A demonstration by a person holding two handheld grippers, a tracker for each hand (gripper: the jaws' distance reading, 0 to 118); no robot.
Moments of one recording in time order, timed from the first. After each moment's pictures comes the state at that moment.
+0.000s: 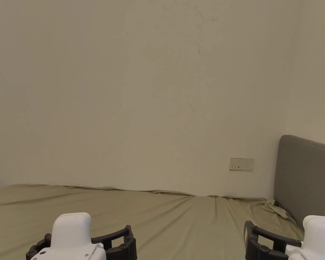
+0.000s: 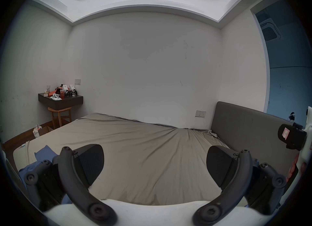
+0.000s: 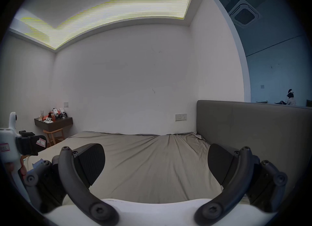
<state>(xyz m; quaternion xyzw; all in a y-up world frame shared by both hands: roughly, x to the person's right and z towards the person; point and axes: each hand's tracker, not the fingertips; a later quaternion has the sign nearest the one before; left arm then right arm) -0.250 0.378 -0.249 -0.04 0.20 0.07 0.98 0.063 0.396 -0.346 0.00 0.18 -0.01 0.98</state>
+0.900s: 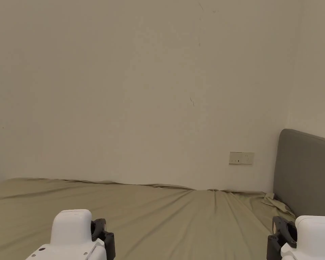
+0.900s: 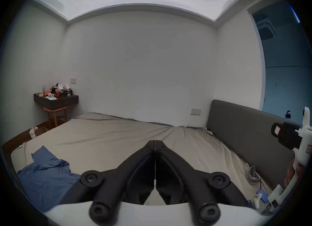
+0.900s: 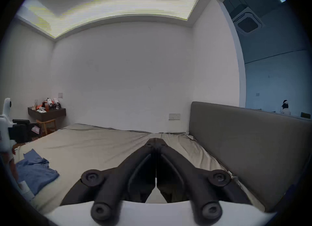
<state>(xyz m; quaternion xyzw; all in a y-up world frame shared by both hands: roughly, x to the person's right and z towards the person) -0.249 0.373 -0.251 -0.05 0.18 0.07 0.98 0.048 0.387 -0.342 -0.01 0.15 0.03 0.99</state>
